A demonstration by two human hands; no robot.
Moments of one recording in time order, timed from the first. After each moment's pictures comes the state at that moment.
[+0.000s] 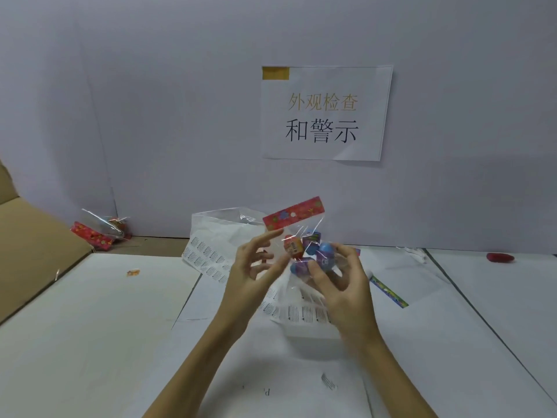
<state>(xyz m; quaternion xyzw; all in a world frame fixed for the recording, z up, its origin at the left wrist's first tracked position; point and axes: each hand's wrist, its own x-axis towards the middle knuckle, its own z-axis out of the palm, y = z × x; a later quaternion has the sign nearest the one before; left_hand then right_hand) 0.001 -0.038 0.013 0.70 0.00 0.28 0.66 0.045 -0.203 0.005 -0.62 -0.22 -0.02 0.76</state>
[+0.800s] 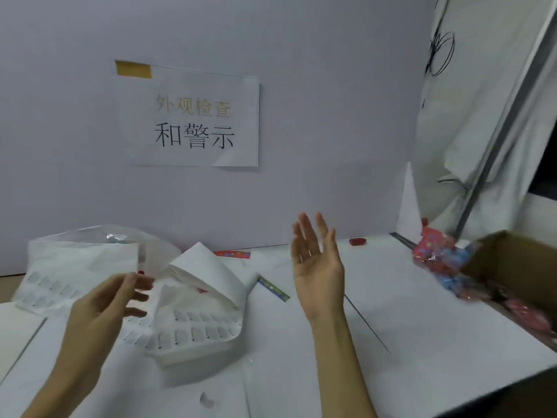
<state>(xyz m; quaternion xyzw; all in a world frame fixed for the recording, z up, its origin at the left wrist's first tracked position) 0.012 -0.031 -0.007 0.72 0.04 0.29 0.63 0.095 -0.328 0.040 -0.26 -0.14 -0.02 0.95</state>
